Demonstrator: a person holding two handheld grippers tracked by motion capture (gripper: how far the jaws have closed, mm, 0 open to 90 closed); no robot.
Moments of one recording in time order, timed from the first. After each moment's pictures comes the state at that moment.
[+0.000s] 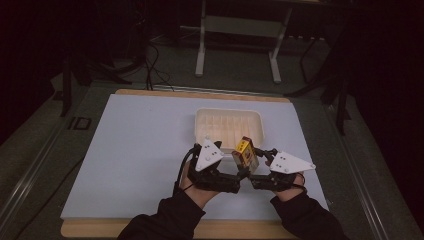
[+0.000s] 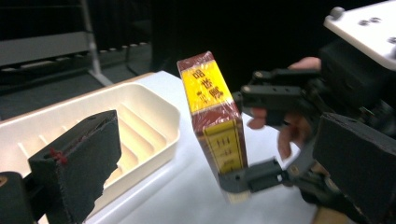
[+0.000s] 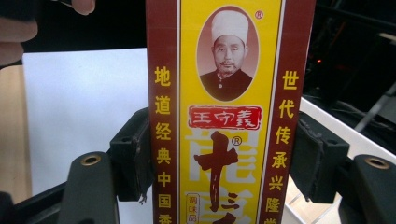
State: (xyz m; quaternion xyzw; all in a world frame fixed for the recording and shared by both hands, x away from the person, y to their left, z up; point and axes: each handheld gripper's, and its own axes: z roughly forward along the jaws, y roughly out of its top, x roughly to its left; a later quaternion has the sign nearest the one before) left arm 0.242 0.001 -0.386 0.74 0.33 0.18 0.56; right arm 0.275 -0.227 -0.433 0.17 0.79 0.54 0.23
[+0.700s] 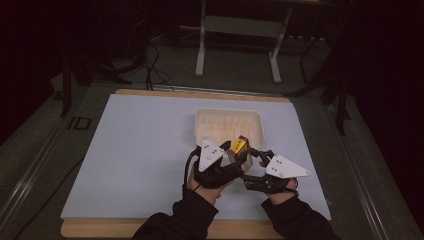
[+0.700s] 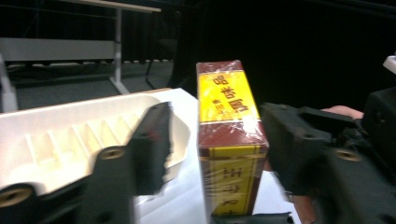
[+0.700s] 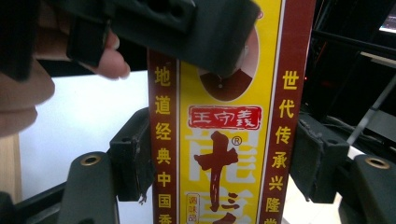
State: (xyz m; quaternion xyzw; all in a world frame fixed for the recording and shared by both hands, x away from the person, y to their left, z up) left arm 0.245 -0.011 -0.398 0.67 0.39 0.19 0.59; right arm 0.267 -0.211 -0.436 0.18 0.76 0.57 0.25
